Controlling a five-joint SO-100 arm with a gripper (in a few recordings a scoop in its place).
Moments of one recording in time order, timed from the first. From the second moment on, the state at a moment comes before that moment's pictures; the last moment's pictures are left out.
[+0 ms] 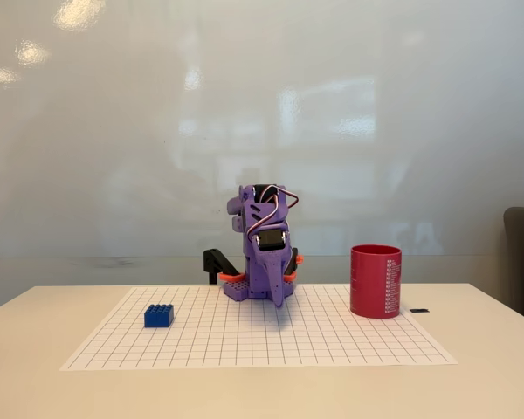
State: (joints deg) arm -15.9 188.8 176.6 63.9 12.1
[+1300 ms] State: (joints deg) arm 0.5 143.5 113.5 81.5 5.1
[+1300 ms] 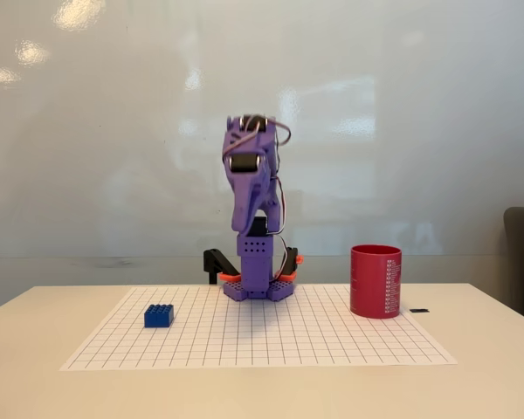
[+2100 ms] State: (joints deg) arm 29.4 97.0 91.7 88.9 29.2
